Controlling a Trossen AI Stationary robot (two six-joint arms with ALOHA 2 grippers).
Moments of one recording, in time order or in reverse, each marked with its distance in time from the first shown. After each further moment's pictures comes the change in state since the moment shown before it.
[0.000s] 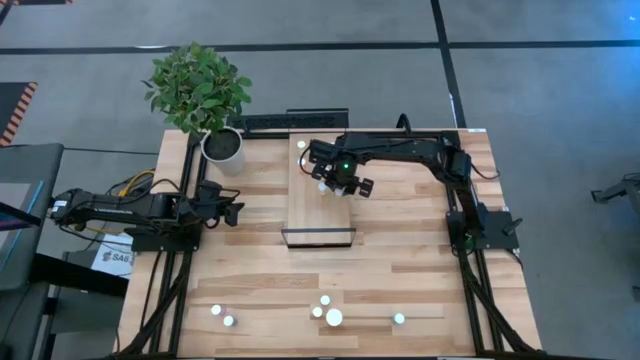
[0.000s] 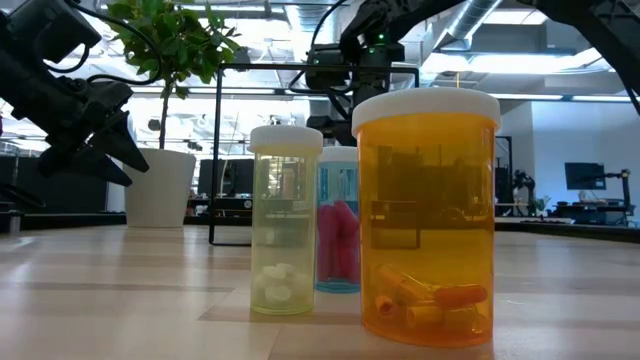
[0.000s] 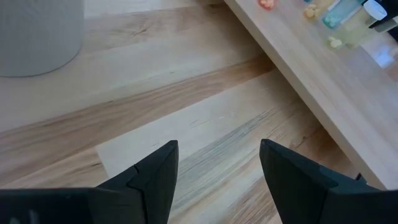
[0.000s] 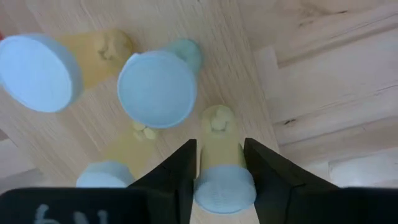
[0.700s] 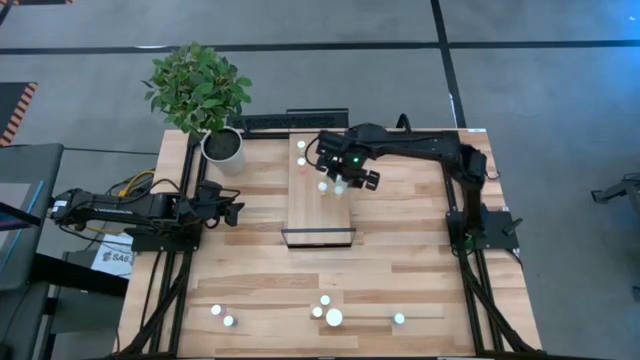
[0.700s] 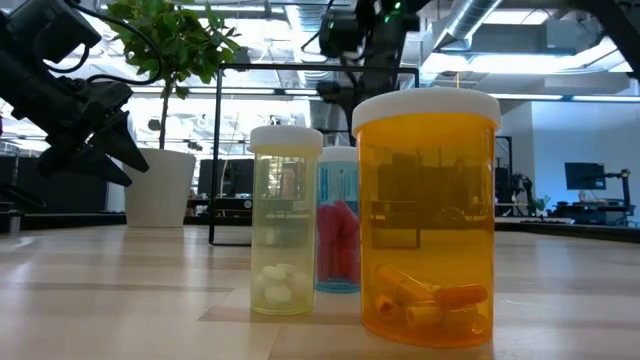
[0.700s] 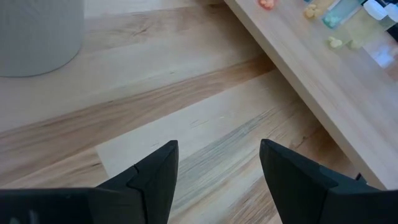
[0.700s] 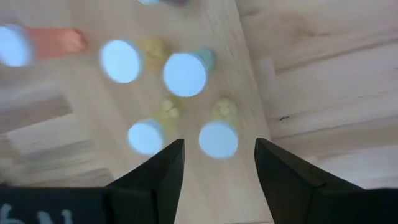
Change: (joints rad) left arm 0.000 0.000 0.000 0.000 0.000 0.000; right arm 0.003 -0.116 -0.001 -0.022 0.045 -0.038
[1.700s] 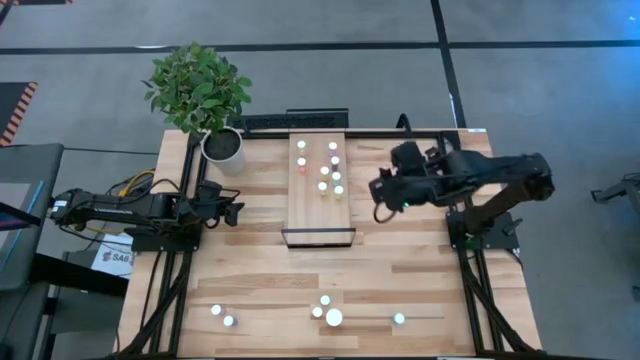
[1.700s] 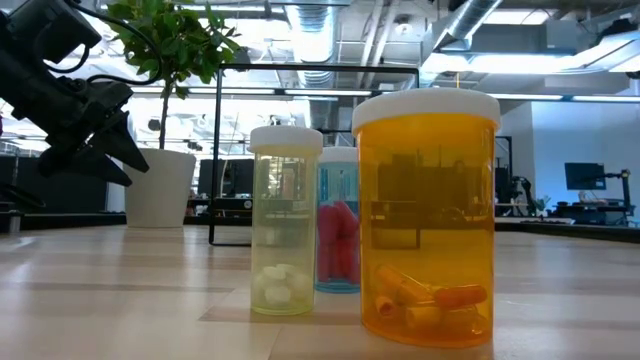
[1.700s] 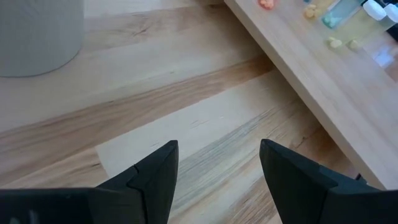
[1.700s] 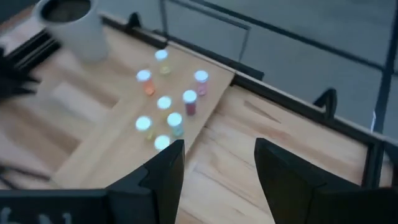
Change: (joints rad) left arm 0.000 0.000 0.000 0.000 0.000 0.000; right arm 0.489 -0.485 0.002 -0.320 0.905 -0.521
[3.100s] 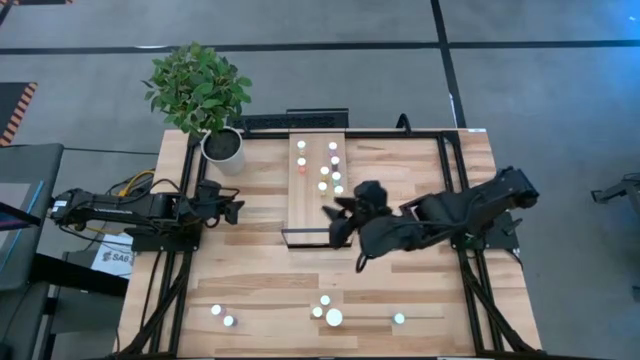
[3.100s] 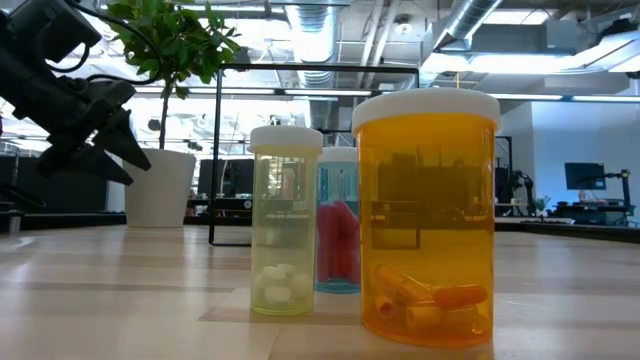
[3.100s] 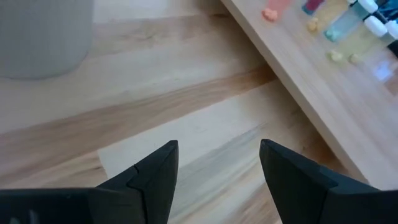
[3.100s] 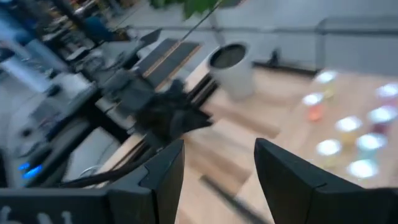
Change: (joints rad) left arm 0.000 0.000 0.000 0.009 -0.028 -0.032; right arm 0.207 0.149 -0.002 0.724 0.079 -0.073
